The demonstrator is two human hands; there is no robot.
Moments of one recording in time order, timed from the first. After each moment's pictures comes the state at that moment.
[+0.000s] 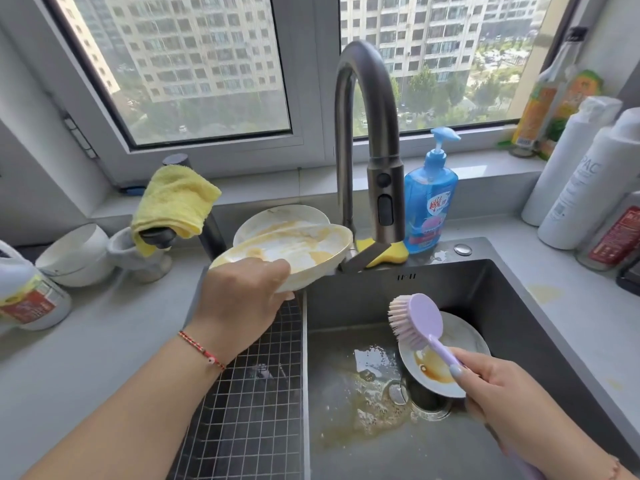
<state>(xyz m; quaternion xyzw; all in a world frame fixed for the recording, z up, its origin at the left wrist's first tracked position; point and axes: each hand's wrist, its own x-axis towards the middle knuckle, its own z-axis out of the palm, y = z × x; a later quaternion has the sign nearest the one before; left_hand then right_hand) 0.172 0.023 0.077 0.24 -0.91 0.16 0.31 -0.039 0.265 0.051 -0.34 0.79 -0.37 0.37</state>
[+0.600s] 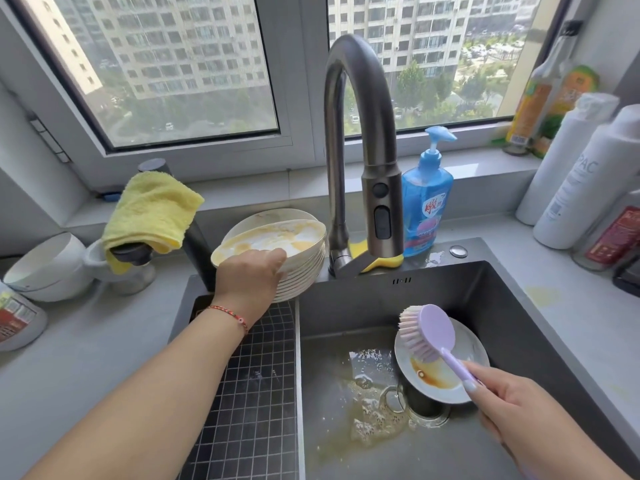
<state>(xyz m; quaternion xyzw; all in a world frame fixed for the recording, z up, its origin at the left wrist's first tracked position) 0.128 -0.046 0.035 0.30 -0.92 0.13 0.23 -0.048 0.265 0.047 -0.32 0.80 -0.37 0.35</state>
